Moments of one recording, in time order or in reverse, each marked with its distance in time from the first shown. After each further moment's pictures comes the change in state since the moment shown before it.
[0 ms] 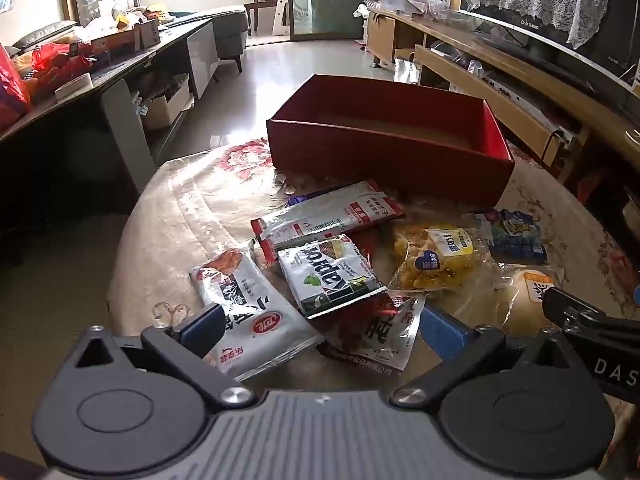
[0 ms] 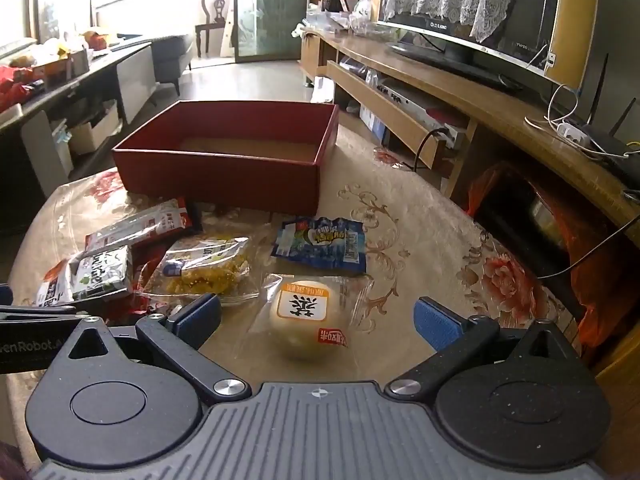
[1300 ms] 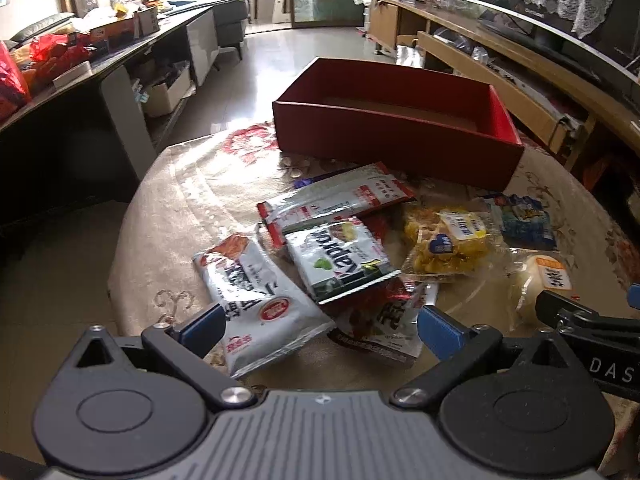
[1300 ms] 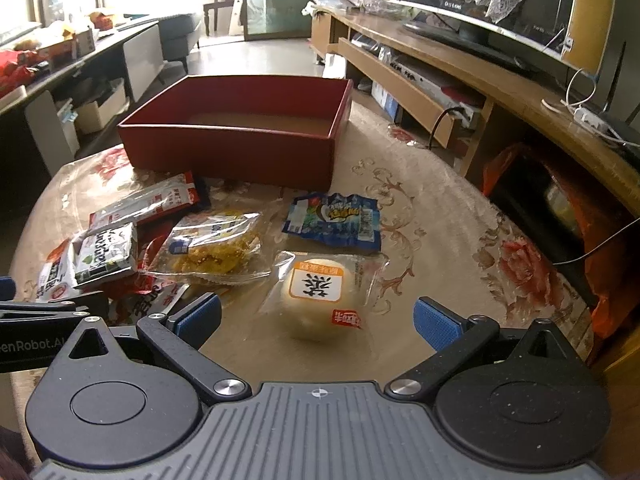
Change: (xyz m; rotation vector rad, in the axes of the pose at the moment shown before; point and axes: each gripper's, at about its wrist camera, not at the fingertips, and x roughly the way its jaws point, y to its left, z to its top) left arm 0.010 0.008 -0.004 -0.001 0.041 0.013; right arm 0.011 0.004 -0.002 -0.015 0.077 0.032
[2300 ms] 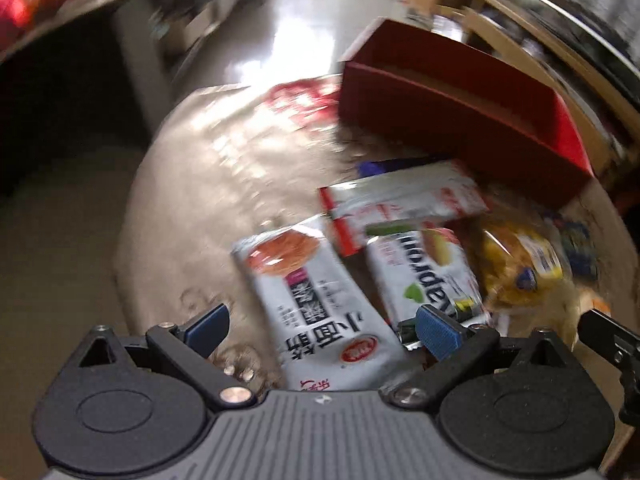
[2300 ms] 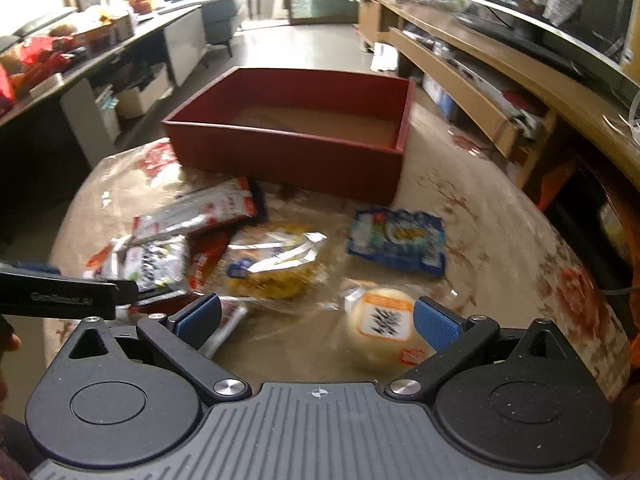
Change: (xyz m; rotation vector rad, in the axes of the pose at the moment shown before) left arm 0.050 0.071 0.033 -0.176 0.171 -0.051; right arm 0.012 0.028 0.034 -0.067 0.052 0.136
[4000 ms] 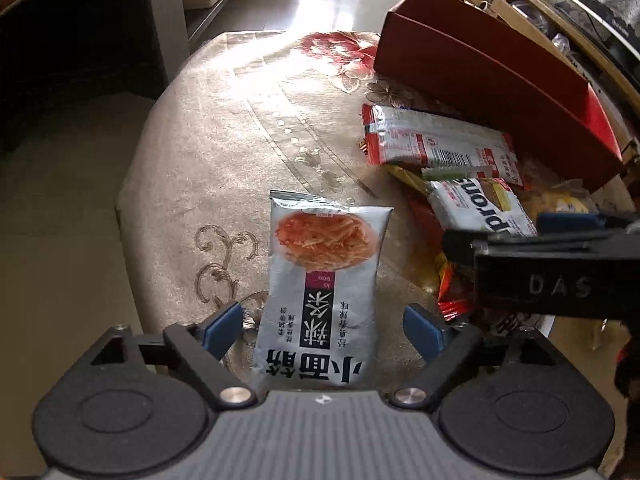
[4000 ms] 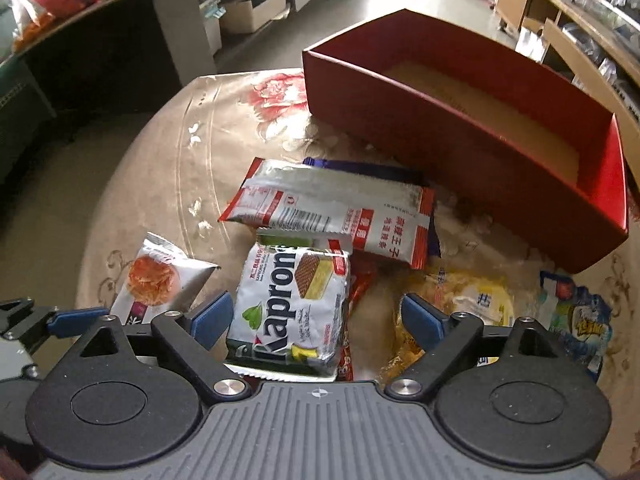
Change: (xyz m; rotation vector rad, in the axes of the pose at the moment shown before) left arm 0.024 0.028 -0.021 -0.048 0.071 -0.005; right arm 0.086 0.089 0.038 -0.263 0.200 0.204
